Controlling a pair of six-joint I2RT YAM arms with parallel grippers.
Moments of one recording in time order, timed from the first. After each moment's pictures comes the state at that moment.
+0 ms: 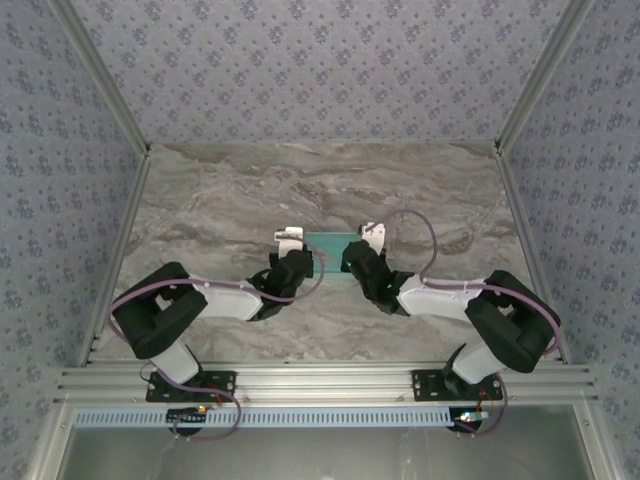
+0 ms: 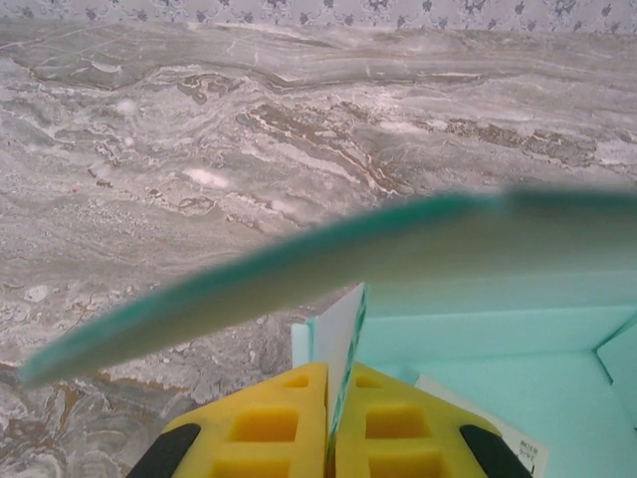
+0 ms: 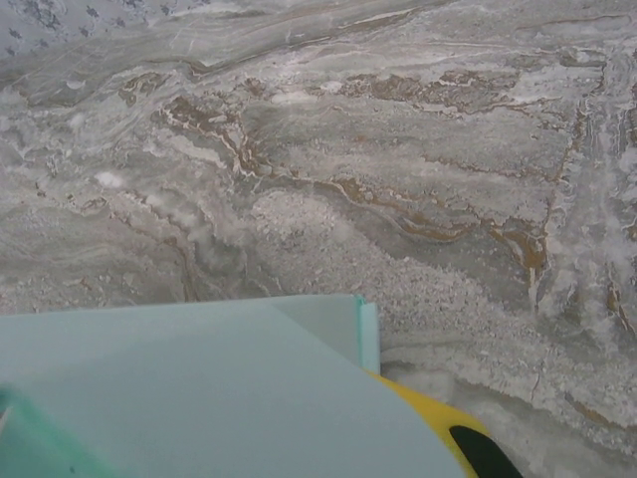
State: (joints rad) left arm -0.93 1.63 0.61 0.51 -0.69 -0.46; right arm 0.84 1.49 0.62 0.27 0.58 0.65
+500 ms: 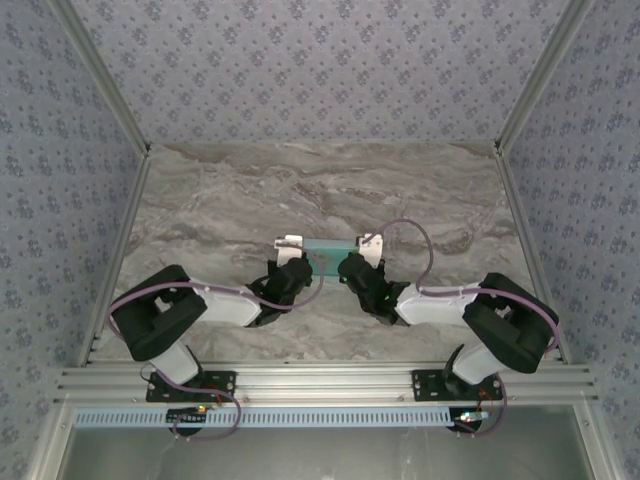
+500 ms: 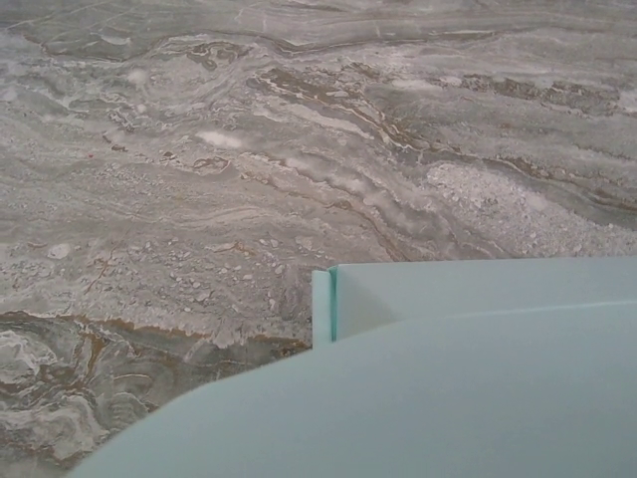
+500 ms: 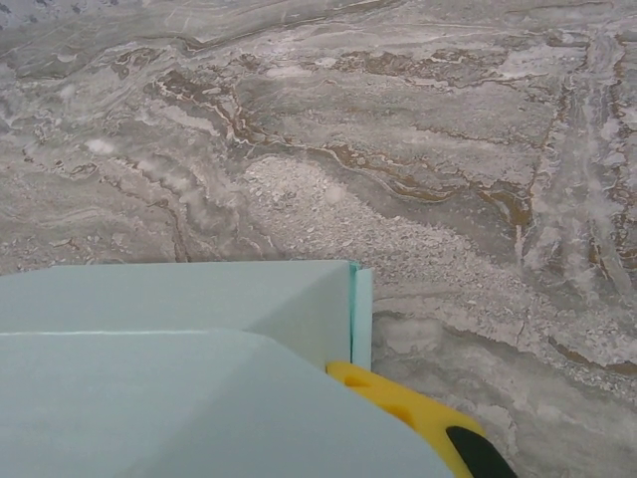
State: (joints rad) left arm -0.96 1.61 0.57 0.48 -0.72 -0.46; right arm 0.92 1.49 0.57 0.28 0.67 0.67
